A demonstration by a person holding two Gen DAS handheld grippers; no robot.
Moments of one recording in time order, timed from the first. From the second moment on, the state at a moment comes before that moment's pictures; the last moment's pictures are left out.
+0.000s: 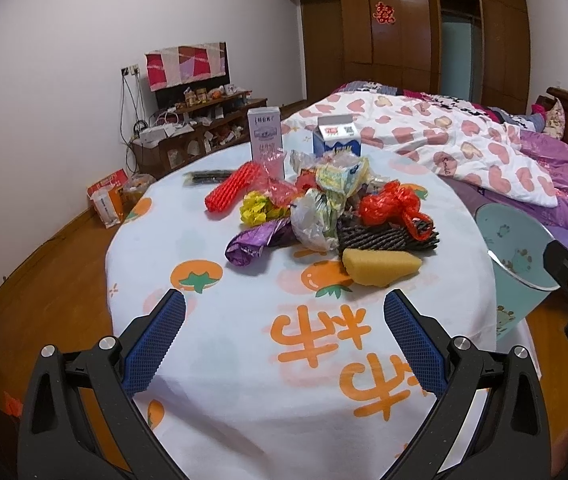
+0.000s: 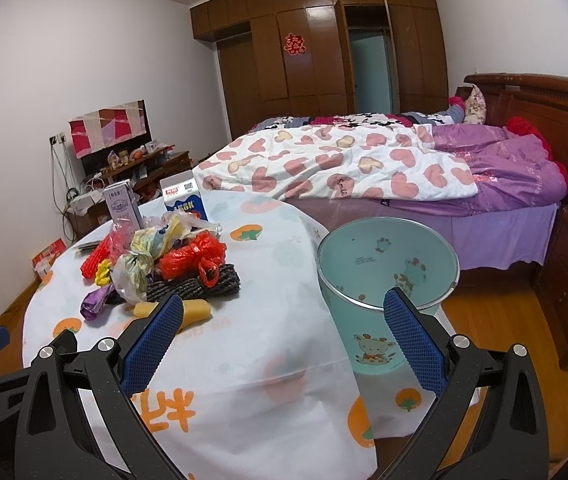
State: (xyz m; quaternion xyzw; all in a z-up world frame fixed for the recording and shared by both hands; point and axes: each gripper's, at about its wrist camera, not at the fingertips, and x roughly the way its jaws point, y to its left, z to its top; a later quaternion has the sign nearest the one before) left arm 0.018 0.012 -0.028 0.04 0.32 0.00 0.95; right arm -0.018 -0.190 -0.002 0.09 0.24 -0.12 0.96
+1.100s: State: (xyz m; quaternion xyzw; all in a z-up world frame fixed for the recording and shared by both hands) left arm 0.177 0.071 -0.051 0.03 0.36 -0.05 0.93; right arm 0.201 -0.164 -0.065 0.11 0.40 0.05 0.91
